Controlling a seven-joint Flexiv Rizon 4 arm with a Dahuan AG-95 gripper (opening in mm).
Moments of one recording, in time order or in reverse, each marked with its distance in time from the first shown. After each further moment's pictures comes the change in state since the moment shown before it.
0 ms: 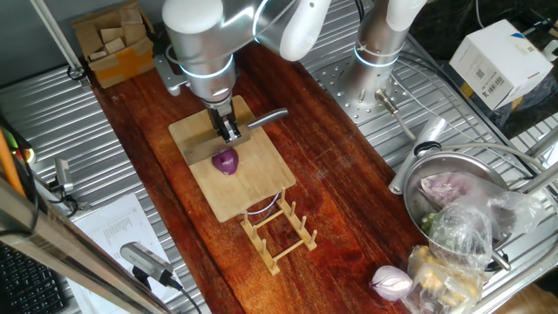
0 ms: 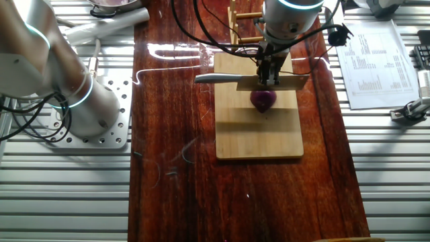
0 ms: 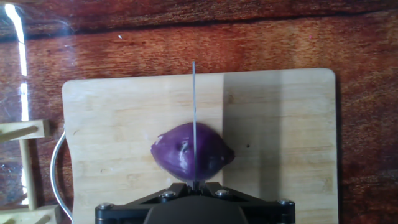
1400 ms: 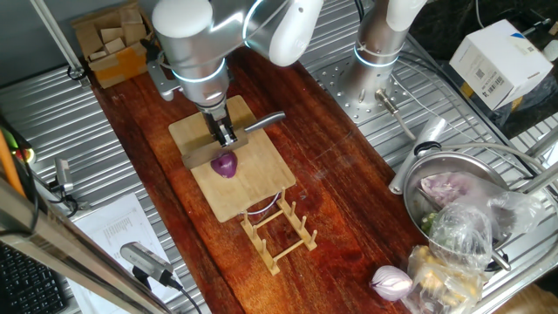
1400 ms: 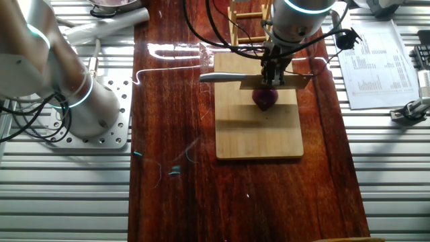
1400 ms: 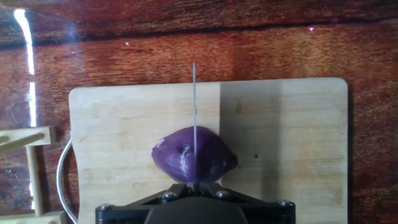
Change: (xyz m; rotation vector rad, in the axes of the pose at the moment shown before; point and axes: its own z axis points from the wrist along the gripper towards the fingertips) arm -0.011 0.006 0.004 -0.028 0.011 -0.015
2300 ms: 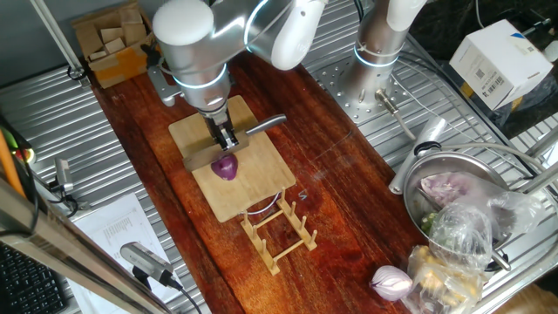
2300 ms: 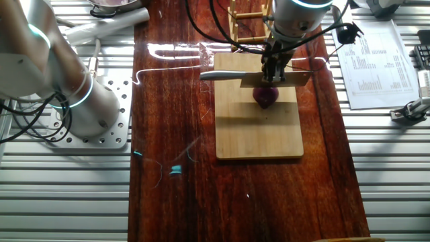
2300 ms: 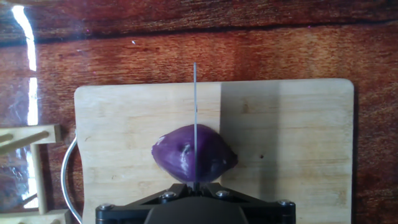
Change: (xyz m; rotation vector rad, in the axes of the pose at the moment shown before) arm -0.001 0.006 0.000 0.015 0.021 -0.020
